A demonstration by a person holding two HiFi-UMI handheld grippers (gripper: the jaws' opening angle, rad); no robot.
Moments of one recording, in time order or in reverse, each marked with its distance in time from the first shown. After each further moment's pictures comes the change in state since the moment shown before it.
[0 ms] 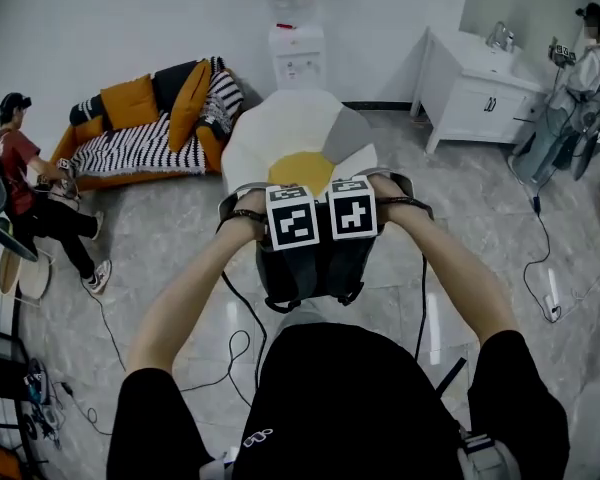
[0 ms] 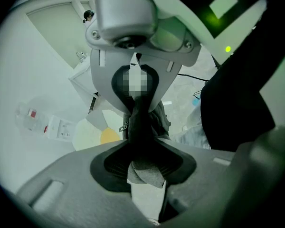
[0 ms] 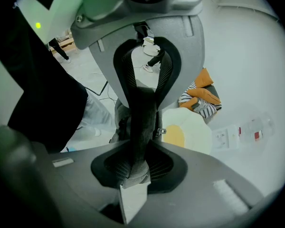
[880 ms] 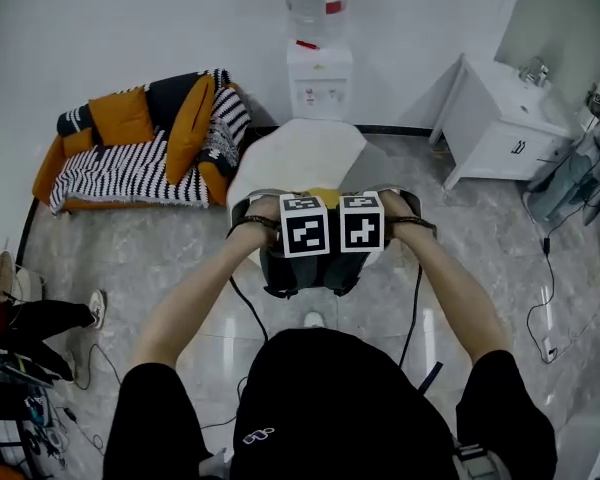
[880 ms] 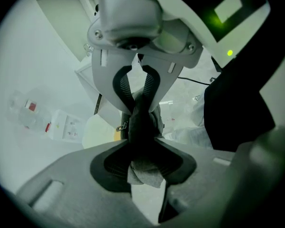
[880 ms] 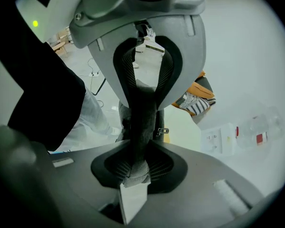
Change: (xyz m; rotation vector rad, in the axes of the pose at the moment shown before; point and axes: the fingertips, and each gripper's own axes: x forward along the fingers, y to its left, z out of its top) left arm 0.052 0.295 -0.092 0.029 -0.019 -0.046; right arm 0.077 -0.301 -0.009 0.057 0.027 0.021
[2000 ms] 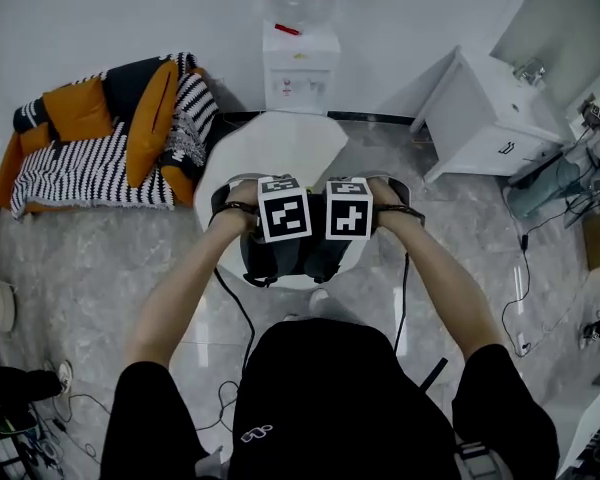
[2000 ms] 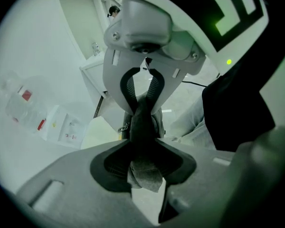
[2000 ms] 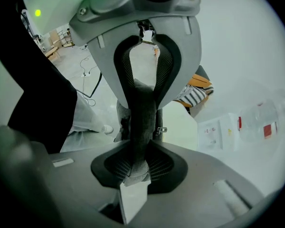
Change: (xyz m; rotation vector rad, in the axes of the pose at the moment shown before) left arm 0.052 0.155 -0.029 -0.059 -0.115 -0.063; right arm 0.058 -0.152 -0.029 0.061 0.040 0.039
